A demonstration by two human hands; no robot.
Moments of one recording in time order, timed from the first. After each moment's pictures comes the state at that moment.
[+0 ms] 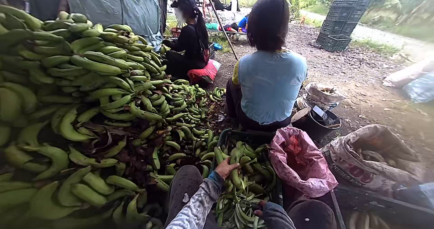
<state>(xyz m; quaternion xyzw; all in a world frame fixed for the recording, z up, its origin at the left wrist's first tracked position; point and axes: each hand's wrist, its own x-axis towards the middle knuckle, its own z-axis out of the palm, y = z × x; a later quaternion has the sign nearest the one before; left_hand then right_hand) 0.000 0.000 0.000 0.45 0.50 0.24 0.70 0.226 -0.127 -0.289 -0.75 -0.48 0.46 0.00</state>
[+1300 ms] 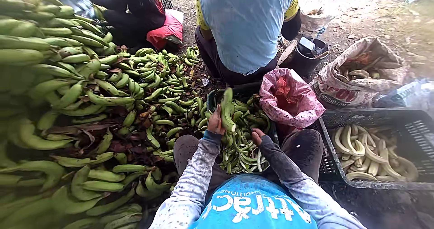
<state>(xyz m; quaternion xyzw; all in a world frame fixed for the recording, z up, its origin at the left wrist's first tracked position) 0.018 -0.006 0.021 0.41 0.37 0.44 0.71 0.172 -0.136 -0.030 -0.66 -0.45 0.48 0.37</state>
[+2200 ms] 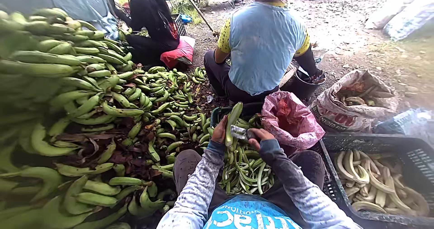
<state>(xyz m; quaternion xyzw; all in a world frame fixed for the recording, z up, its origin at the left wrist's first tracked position) 0.026 0.002 0.053 0.41 0.35 0.44 0.72 0.194 -0.102 0.032 -0.67 -0.64 0.22 0.31</state>
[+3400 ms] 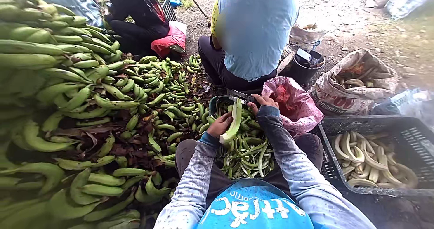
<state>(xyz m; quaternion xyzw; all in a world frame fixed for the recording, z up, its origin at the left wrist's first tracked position) -0.008 0.000 0.046 0.63 0.35 0.23 0.65 0.202 -0.054 0.055 -0.77 -0.54 0.07 0.32</state>
